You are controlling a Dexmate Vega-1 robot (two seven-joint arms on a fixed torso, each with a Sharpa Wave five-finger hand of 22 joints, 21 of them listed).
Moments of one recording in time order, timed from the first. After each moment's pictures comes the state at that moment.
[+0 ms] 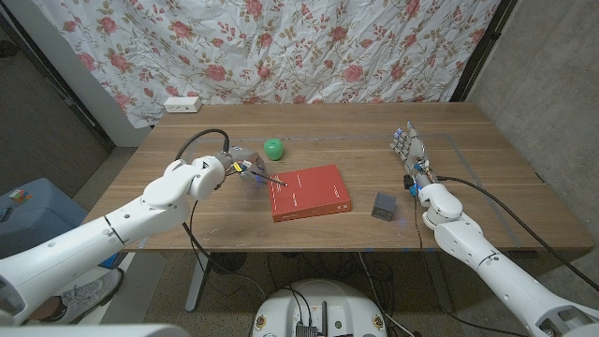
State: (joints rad) left arm 0.84 1.00 0.62 -2.03 0.81 0.38 -0.35; left_hand 0.89 -0.06 0.49 -0.17 0.19 0.64 -0.20 0.24 0.17 0.63 -0.22 0.19 0.17 0.23 -0.04 0.19 0.16 0.18 -0.04 0.19 0.17; right arm -0.97 -0.51 -0.35 -1.39 0.58 0.32 -0.15; right_hand 0.13 0.11 0.21 0.07 0.22 0.14 -0.01 0.19 0.17 0.19 0.02 0.19 0.19 0.11 -0.02 0.20 0.24 0.25 -0.02 0.18 0.16
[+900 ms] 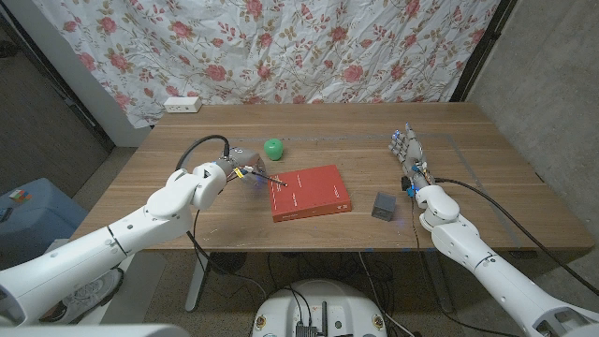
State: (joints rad) left arm 0.89 0.98 0.62 -2.04 0.85 0.43 -0.25; left_hand 0.95 -0.04 0.44 -0.17 0.19 0.80 -0.18 0.24 0.17 0.78 -0.22 0.19 0.17 0.33 -0.04 0.18 0.16 0.26 -0.04 0.19 0.17; right arm -0.97 -0.49 -0.36 -1.39 0.58 0.33 -0.16; right_hand 0.13 0.12 0.22 0.07 0.22 0.16 -0.01 0.19 0.17 0.20 0.02 0.19 0.19 0.11 -0.02 0.20 0.24 0.25 -0.02 0.18 0.16
